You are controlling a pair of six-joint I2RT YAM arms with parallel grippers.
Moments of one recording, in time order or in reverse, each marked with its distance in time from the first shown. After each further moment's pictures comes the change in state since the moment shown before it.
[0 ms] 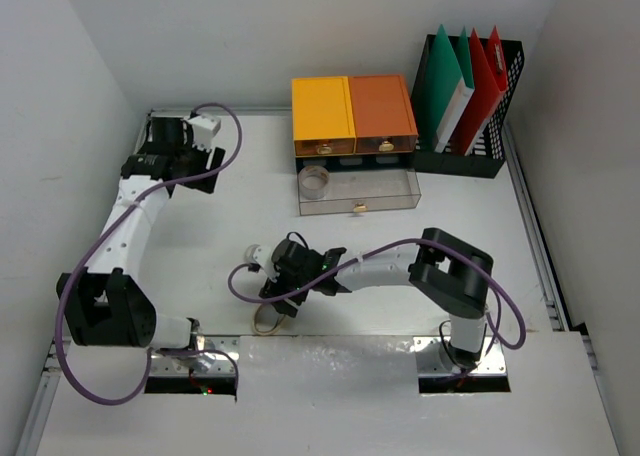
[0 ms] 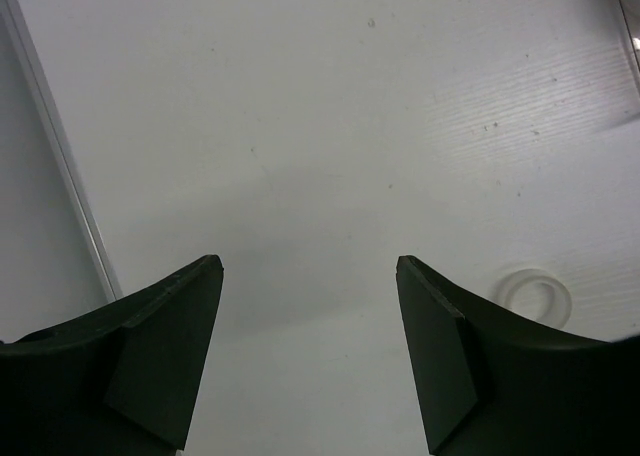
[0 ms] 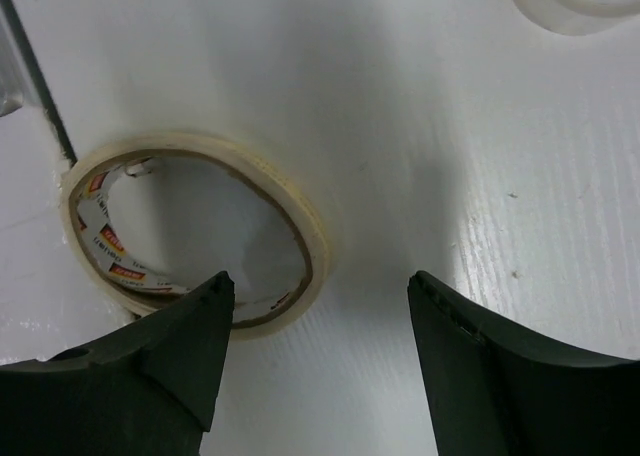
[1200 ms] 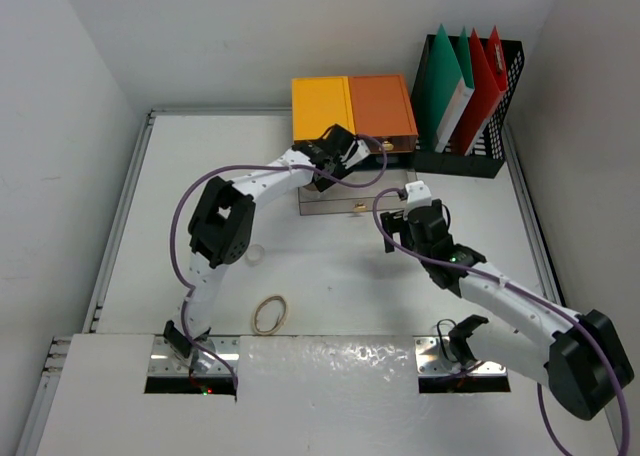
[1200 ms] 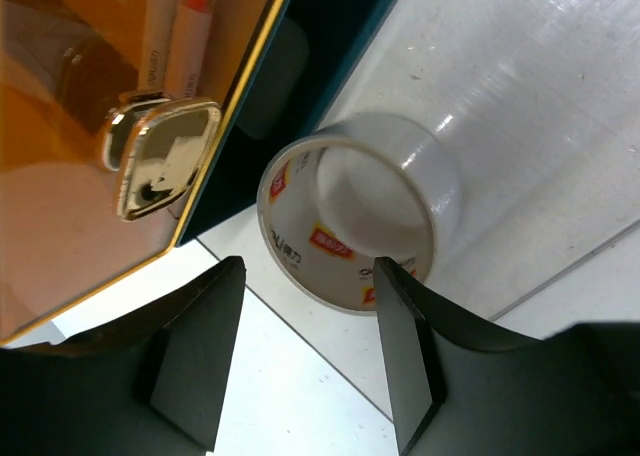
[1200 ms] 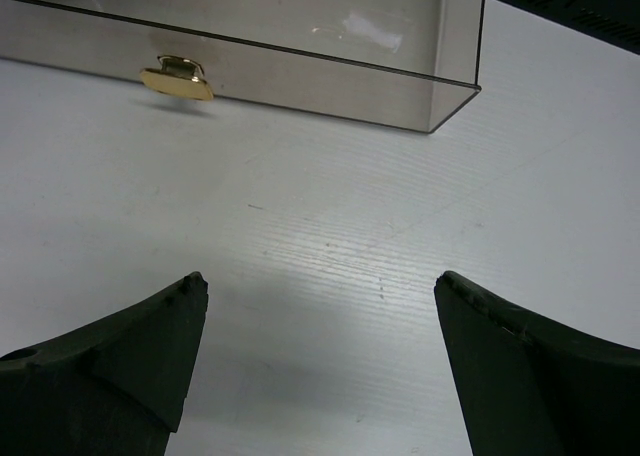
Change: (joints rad) left arm -0.653 0.831 0.593 0.090 -0.425 0.129; right arm -0.603 -0.858 -0.578 0.031 0.505 0.111
